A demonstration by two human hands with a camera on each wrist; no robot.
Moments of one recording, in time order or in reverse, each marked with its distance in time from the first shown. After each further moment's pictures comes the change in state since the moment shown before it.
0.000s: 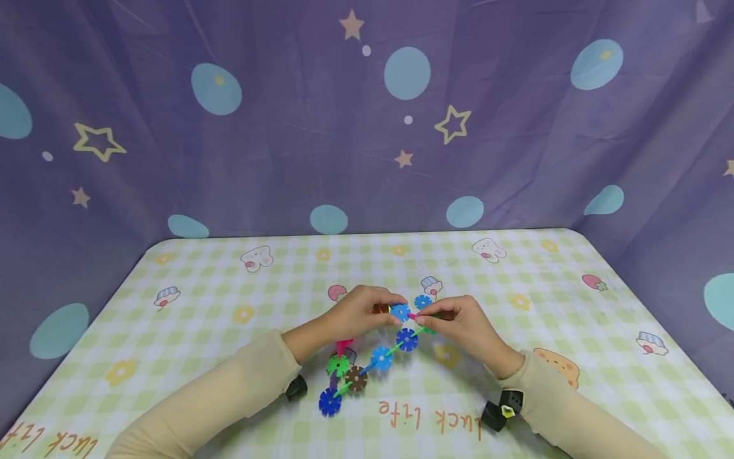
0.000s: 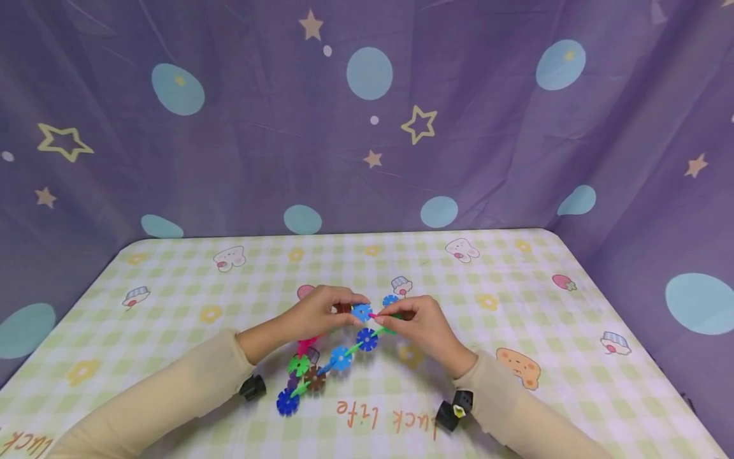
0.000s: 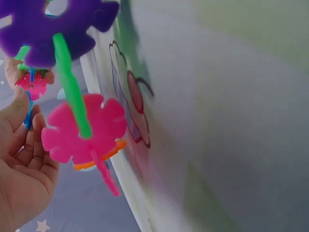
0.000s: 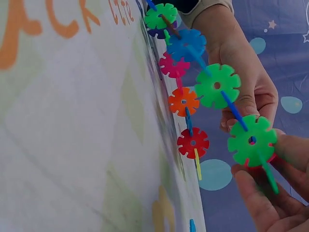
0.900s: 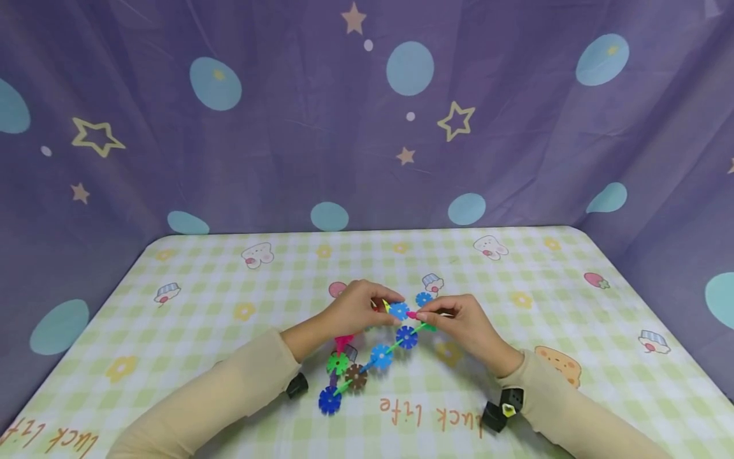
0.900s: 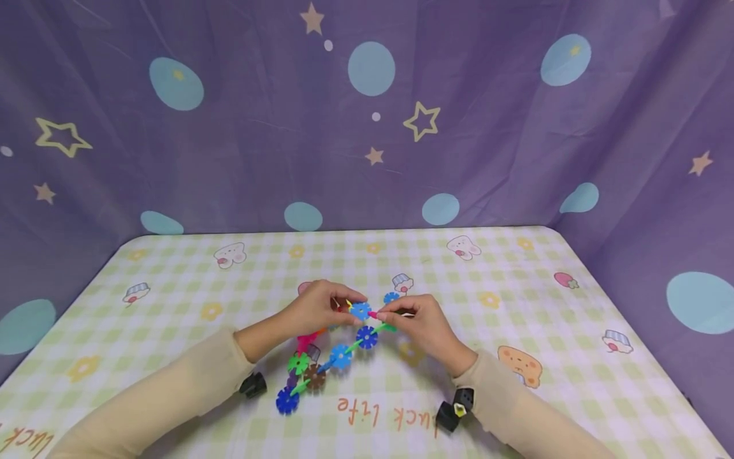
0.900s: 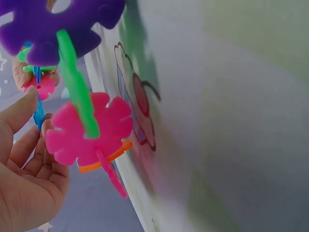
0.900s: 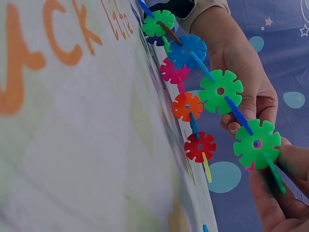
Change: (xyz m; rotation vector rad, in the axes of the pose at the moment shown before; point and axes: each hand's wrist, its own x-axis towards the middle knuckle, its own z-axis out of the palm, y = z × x) left_hand -0.001 0.001 -0.002 -0.053 0.066 -0.125; right_hand 0.003 0.006 0.002 0.038 0.026 -0.045
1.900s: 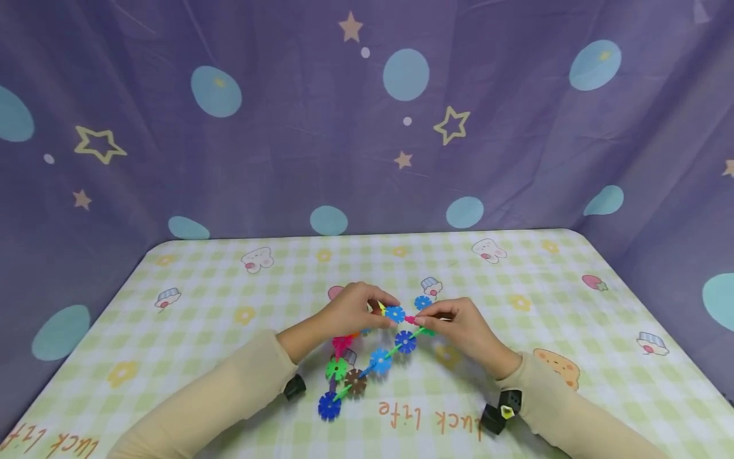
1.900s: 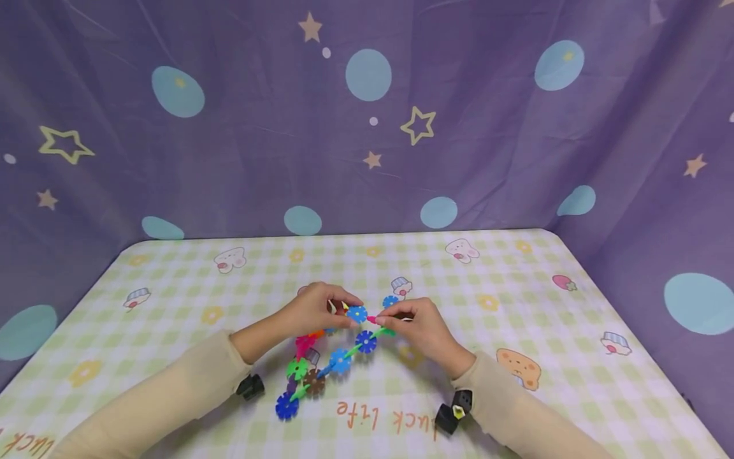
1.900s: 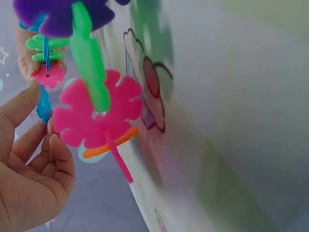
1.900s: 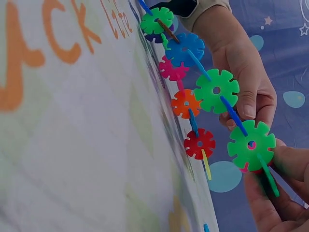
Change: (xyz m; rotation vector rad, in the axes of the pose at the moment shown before) left_hand 0.000 0.003 -0.004 0.049 -0.026 0.001; right_hand -0.001 0.004 -0.001 -0.007 -0.016 0.032
